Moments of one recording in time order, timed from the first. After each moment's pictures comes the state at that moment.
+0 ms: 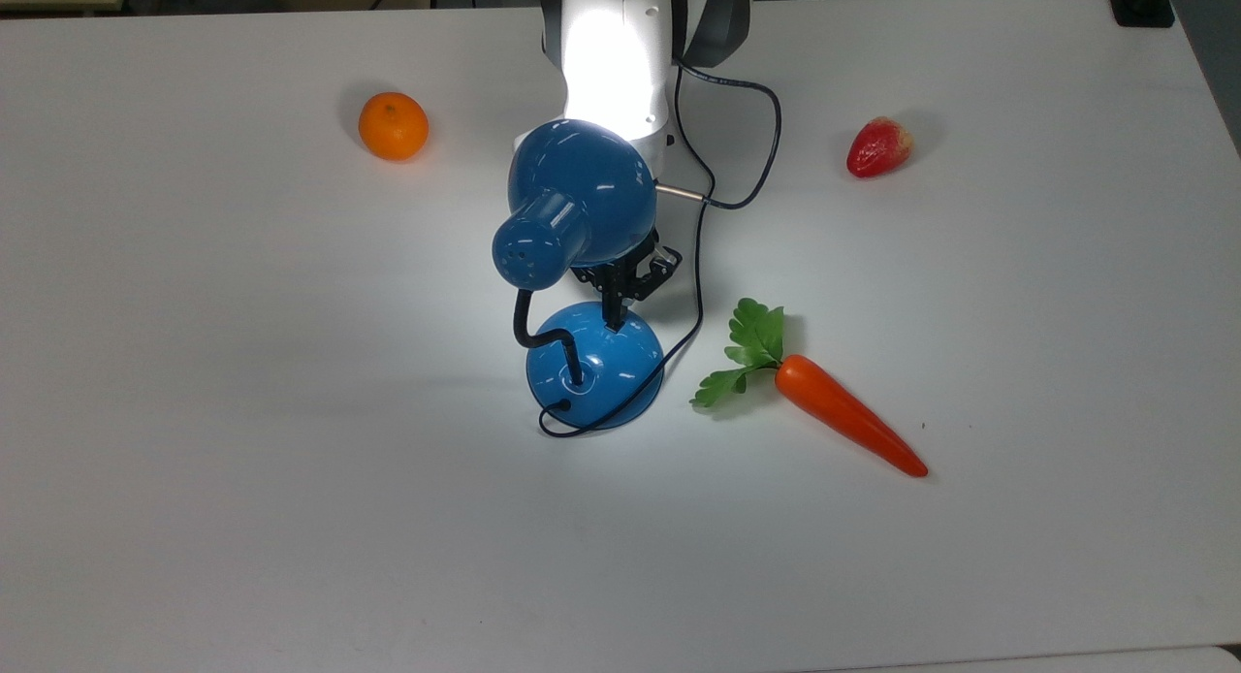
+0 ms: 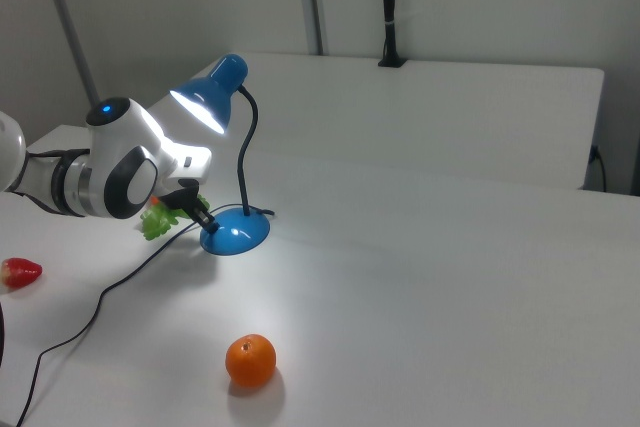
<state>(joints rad) 0.47 0.37 -0.26 -1.98 0.06 2.75 0.58</state>
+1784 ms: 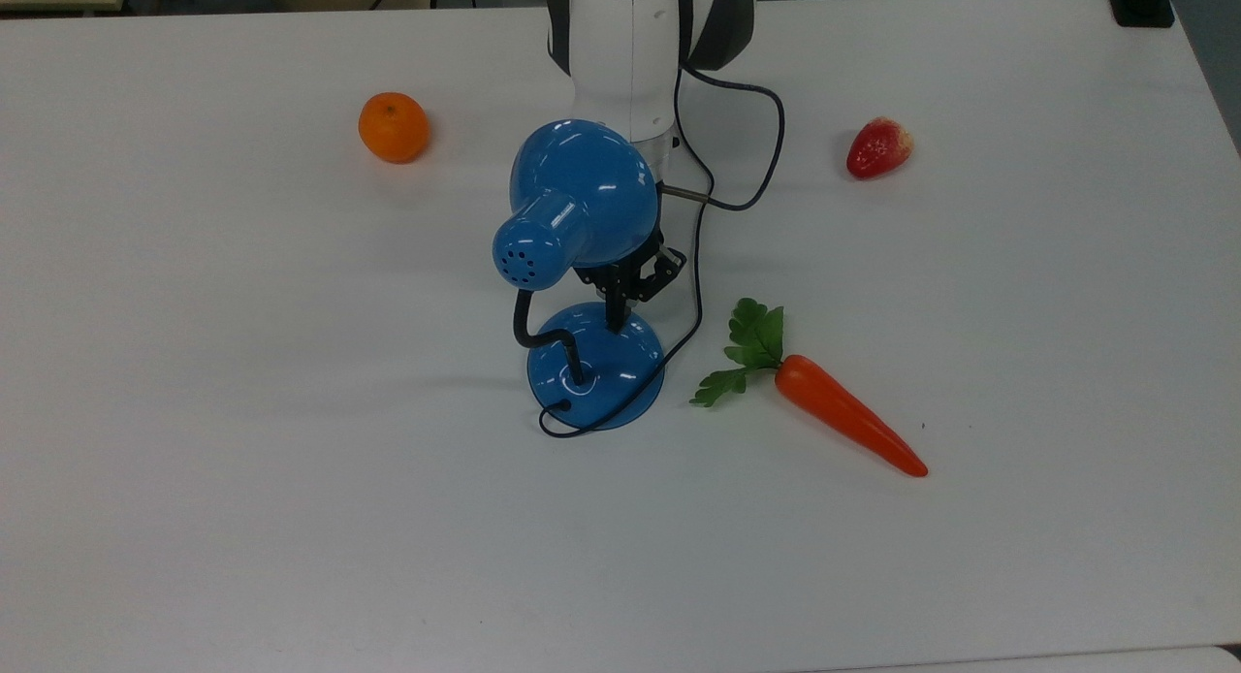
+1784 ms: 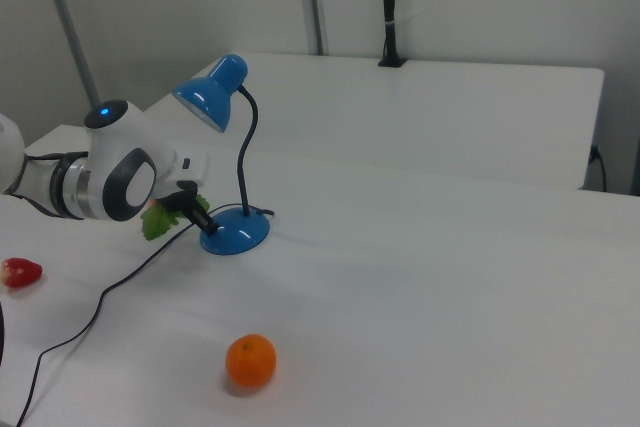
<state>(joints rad) 0.49 0.38 -0.27 -1.99 0.05 2.76 0.58</state>
